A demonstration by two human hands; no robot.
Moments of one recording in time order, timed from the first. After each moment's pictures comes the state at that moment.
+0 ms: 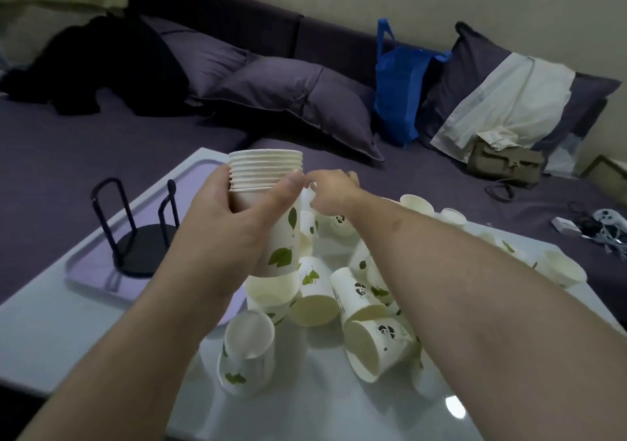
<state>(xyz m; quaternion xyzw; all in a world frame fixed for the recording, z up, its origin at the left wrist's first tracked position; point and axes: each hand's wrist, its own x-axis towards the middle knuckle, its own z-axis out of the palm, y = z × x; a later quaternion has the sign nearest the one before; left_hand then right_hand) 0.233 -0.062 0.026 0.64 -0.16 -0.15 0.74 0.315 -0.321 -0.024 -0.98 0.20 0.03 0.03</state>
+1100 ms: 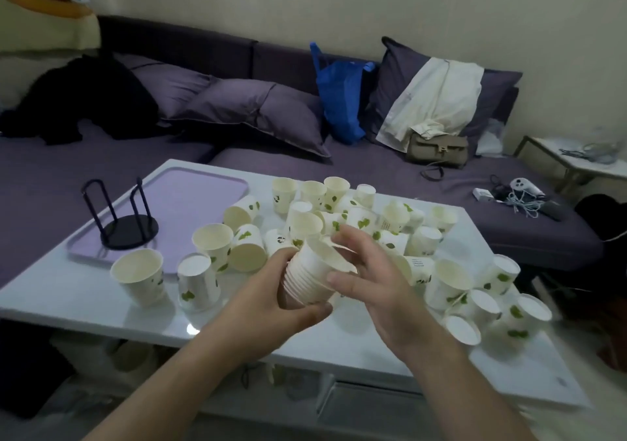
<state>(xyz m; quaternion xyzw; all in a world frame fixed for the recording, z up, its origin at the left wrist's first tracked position) 0.045 -0.075 -0.010 0.74 -0.40 -0.21 0.50 -0.078 -0.238 0.007 -0.73 0.16 -0.18 0.64</state>
